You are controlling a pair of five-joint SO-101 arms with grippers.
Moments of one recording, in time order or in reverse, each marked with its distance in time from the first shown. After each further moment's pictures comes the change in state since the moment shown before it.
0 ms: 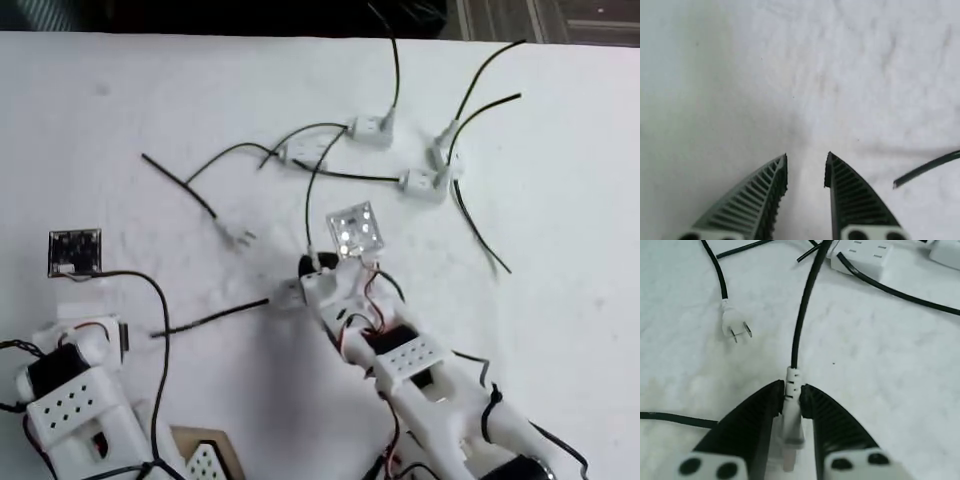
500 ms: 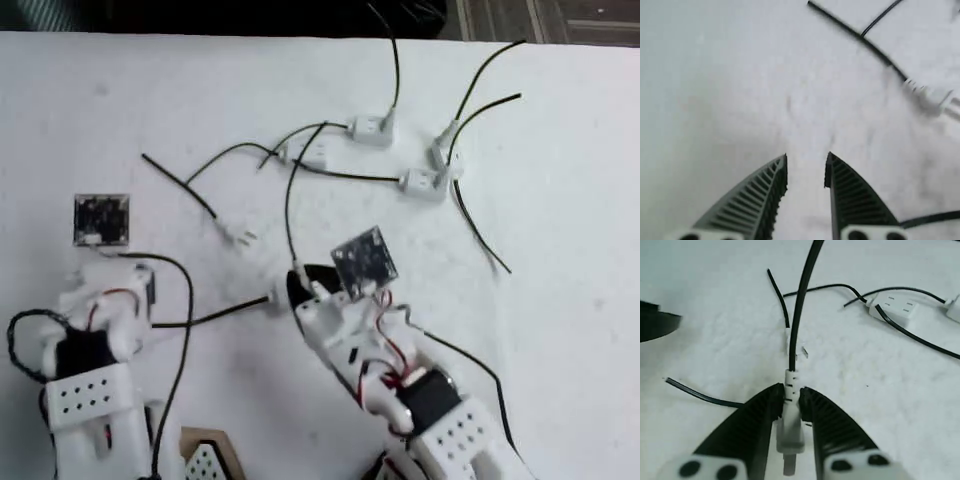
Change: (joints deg) left arm 18.5 0.0 -3.1 -13.9 12.7; right arm -9.1 -46.9 0.0 38.2 0.2
